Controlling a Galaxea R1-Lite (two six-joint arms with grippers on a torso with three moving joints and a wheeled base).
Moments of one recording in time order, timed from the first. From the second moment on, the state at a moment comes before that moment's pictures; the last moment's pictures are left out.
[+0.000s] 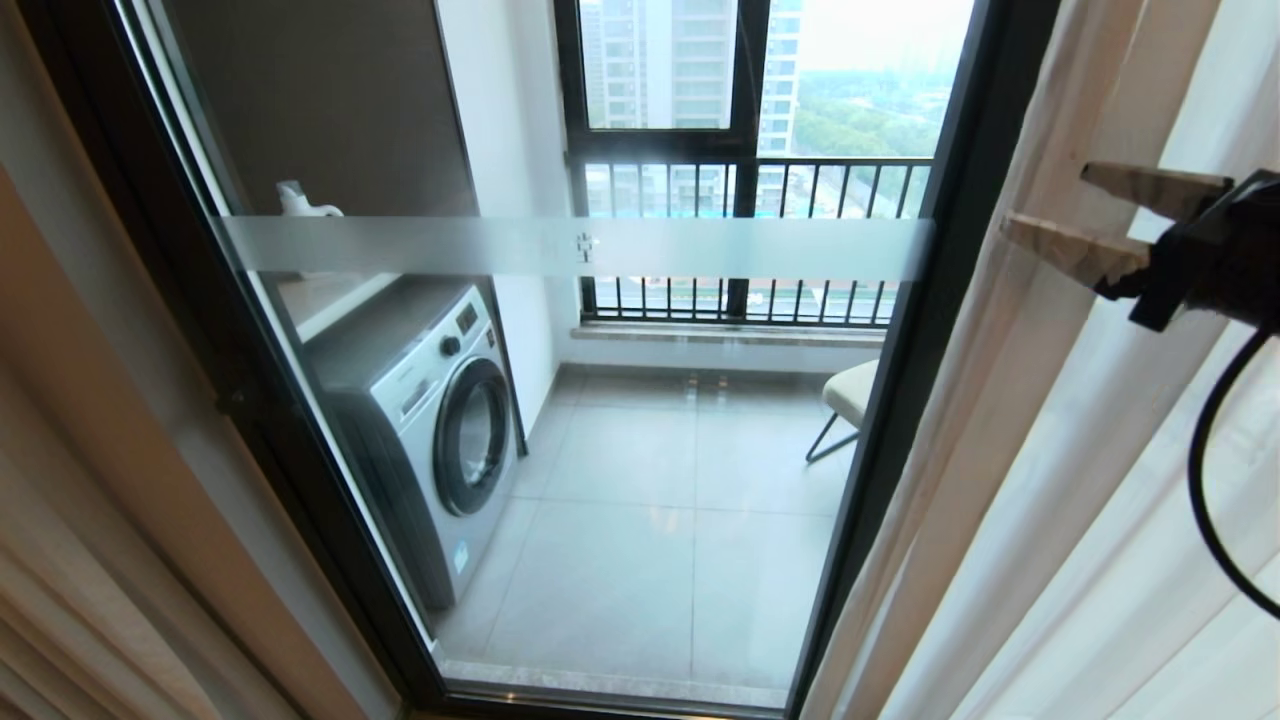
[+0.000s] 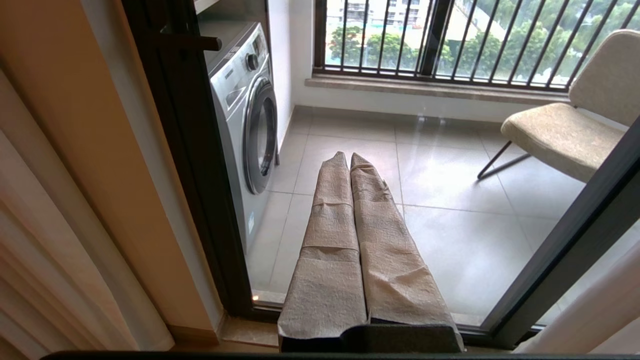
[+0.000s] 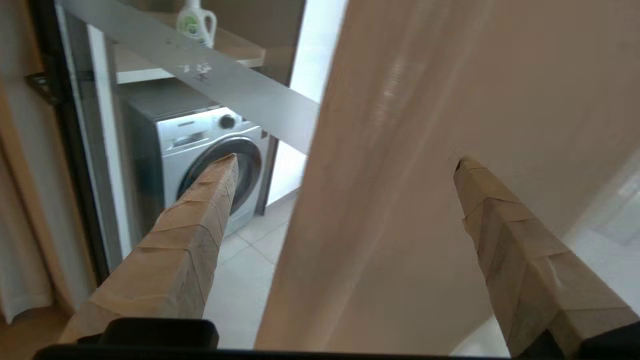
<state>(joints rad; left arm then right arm) 0.00 0.00 0.00 0.00 0.01 -0.05 0.12 1.37 -0.87 -0.66 0.41 -0.19</state>
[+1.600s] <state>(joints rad) 0.00 0.00 0.00 0.00 0.01 -0.05 0.04 1.63 -1.09 -0.84 0.27 -0.04</state>
